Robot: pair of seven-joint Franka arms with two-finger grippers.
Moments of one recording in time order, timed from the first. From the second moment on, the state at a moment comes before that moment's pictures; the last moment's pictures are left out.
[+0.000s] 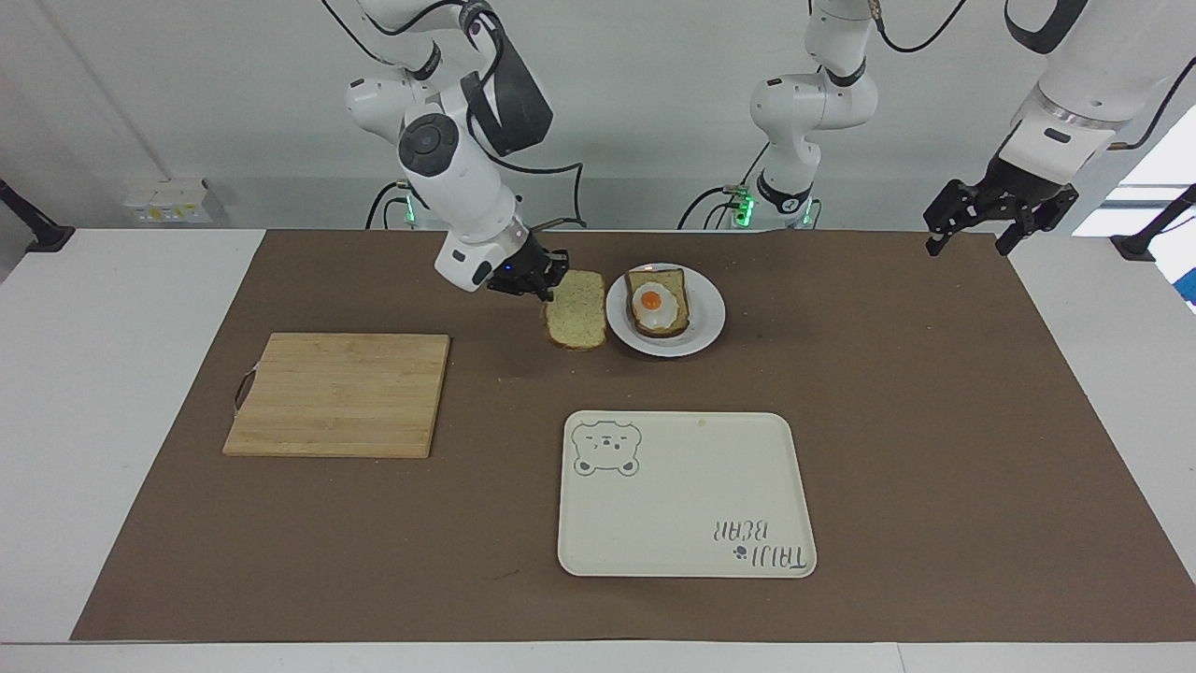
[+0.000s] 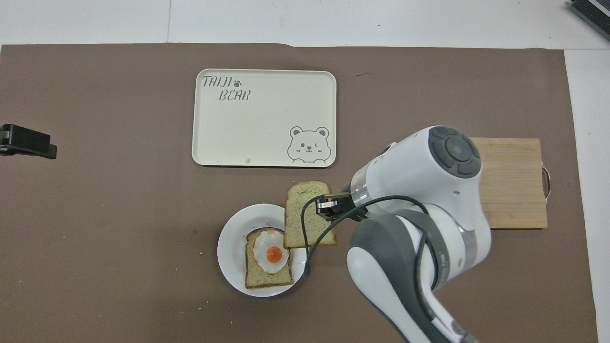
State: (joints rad) left arm 0.02 0.00 -0.04 -1.51 -0.02 1.52 0.01; right arm 0.48 0.08 0.02 -1.93 0.41 1.98 0.31
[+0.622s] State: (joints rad) left arm 0.02 0.00 -0.04 -1.51 -0.02 1.52 0.01; right arm 0.61 0.10 0.02 -2.02 0.48 2.12 0.33
